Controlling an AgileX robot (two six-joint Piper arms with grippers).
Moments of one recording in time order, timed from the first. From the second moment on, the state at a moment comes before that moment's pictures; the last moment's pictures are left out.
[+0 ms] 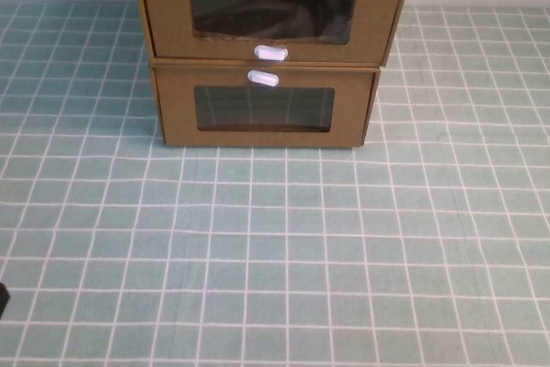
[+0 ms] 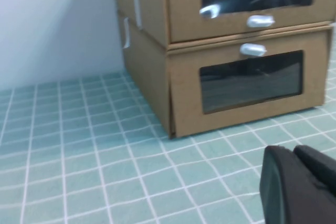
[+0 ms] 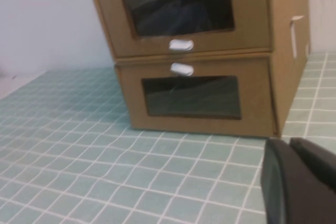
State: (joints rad) right arm 0.53 0.16 -0.12 0.31 0.03 -0.12; left arm -0.14 0.04 -0.05 -0.92 0.27 0.97
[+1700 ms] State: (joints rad) right arm 0.09 -0.01 0.03 0.25 0.35 -0.15; left arm -0.14 0.05 0.03 -0.95 0.22 0.97
